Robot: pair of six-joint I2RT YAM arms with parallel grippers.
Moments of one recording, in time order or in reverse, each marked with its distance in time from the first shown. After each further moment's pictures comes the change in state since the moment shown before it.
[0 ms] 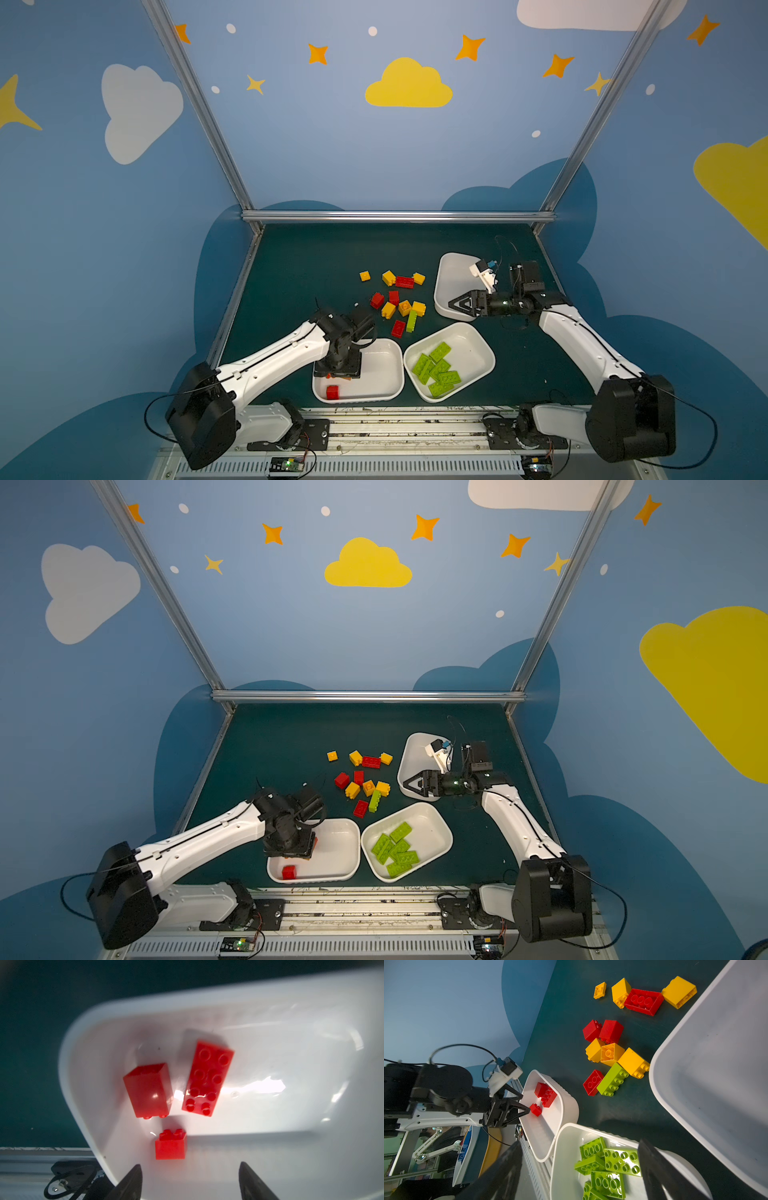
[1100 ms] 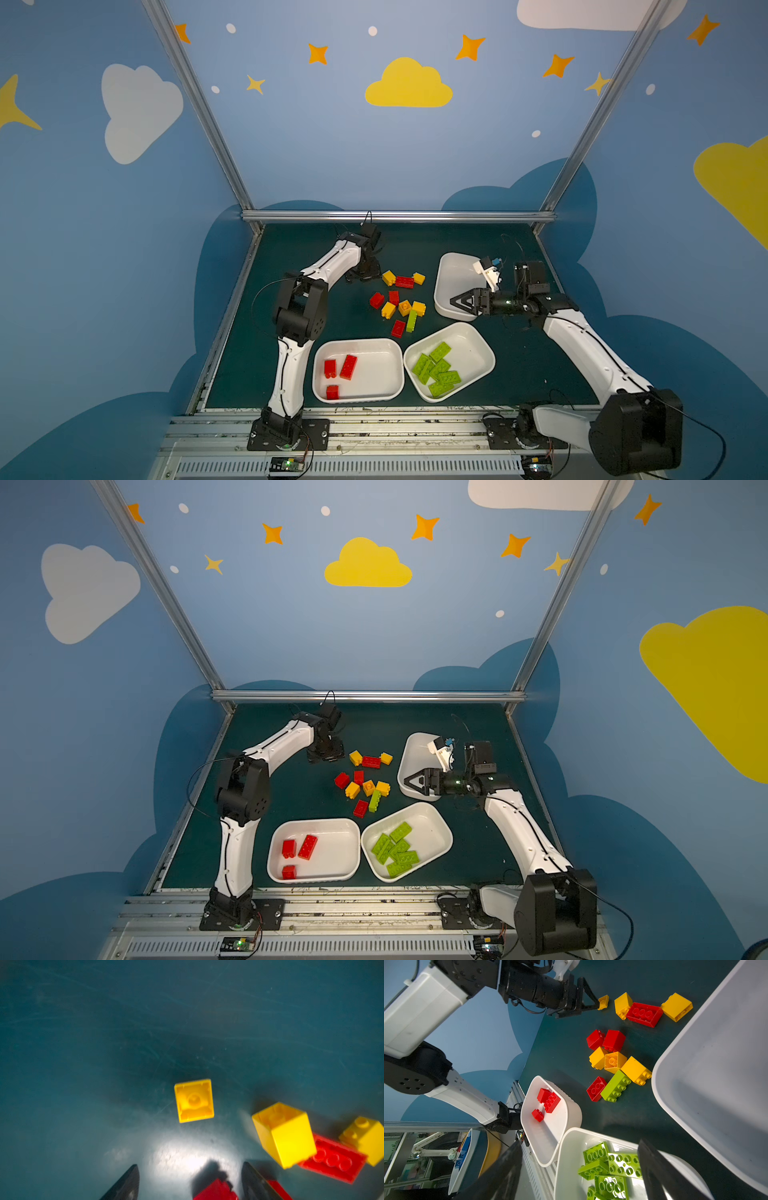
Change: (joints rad) left arm 0.370 0.943 0.925 0.275 -0.080 0.149; right arm 0.004 -0.069 -0.001 0.022 0.009 0.045
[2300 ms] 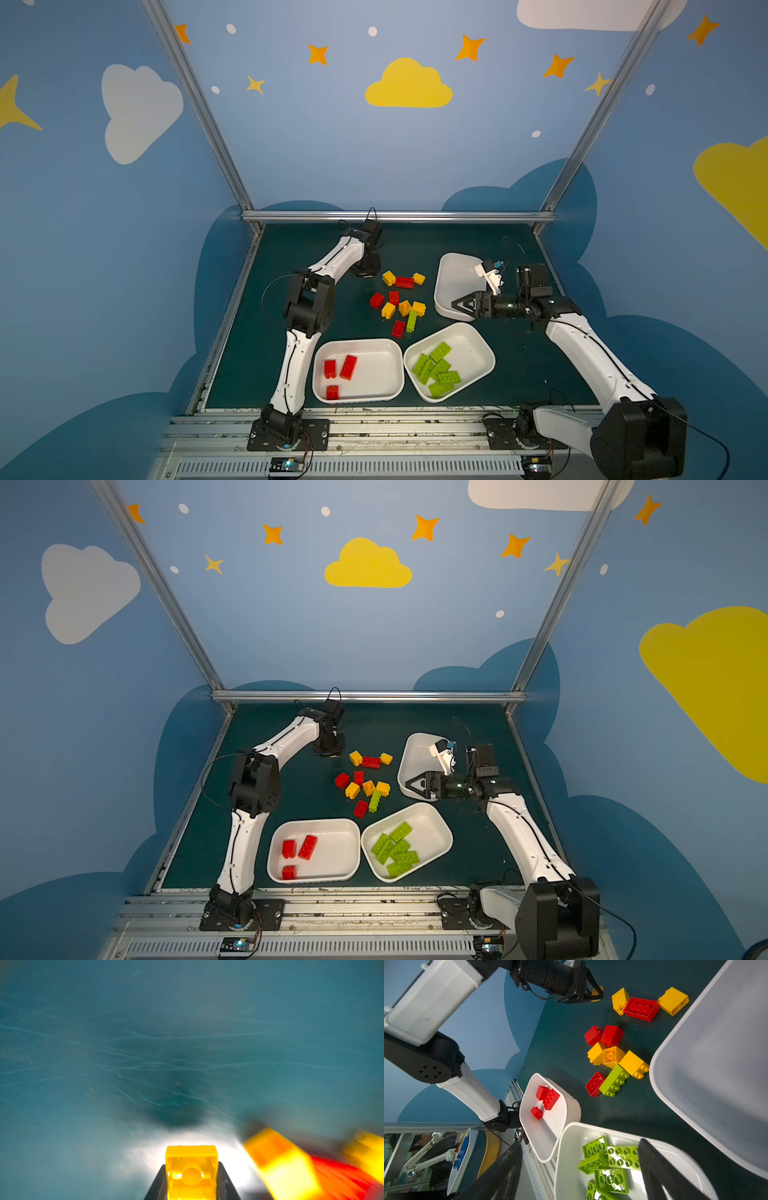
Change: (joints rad) left arm -0.008 0.082 0.162 -0.041 0.067 0.126; right arm -0.023 -0.029 -0.014 -0.039 0.017 -0.011
